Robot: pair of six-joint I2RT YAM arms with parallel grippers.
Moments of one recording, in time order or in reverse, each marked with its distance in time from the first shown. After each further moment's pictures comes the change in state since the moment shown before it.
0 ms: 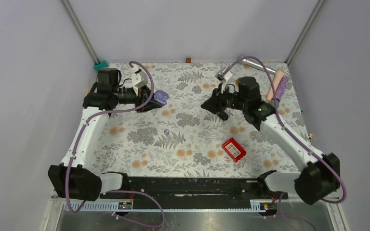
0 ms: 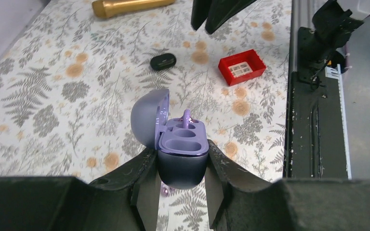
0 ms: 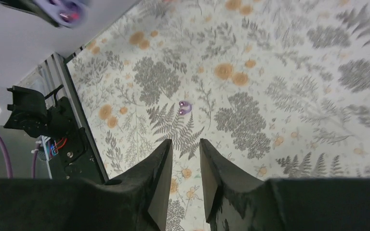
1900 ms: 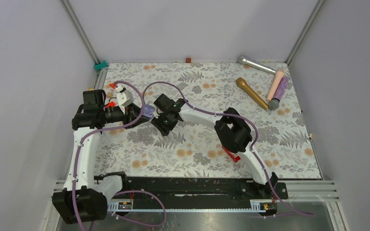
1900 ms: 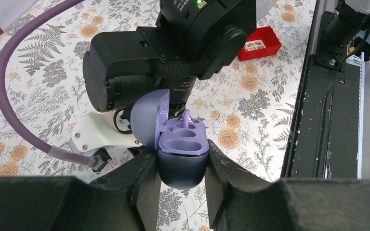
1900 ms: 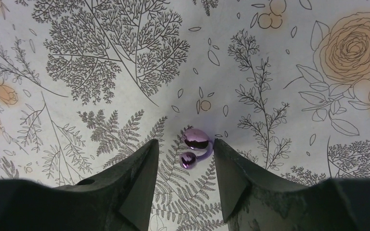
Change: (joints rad) left arm 0.243 -0.230 -0.240 -0.163 0.042 0.202; right arm 0.479 1.106 0.859 -0.518 0.406 -0.180
